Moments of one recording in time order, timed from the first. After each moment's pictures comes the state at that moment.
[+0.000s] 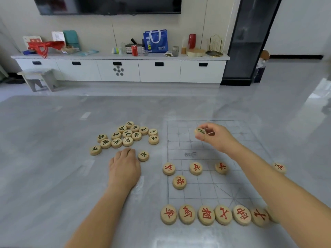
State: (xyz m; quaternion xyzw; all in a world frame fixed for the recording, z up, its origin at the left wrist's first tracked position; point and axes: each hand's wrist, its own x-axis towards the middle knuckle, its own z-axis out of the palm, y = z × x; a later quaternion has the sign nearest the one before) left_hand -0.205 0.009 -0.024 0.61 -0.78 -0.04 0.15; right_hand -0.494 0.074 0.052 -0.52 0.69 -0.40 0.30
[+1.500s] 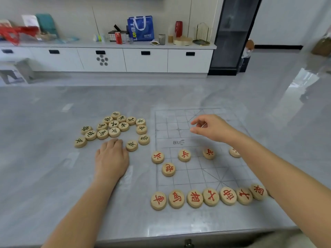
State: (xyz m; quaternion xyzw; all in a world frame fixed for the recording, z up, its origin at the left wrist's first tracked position) left_hand -0.202 0.009 -0.026 0.59 -0.79 -0.04 0.16; right_hand -0.503 0.095 0.064 -0.59 0.75 -0.23 0.20
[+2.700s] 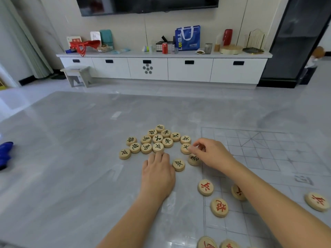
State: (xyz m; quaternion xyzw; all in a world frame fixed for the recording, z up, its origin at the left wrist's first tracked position) left_hand -0.213 -0.009 -0.038 0.58 -0.79 0.02 0.19; right_hand -0.402 -0.007 0.019 -0.65 0.70 -0.23 0.20
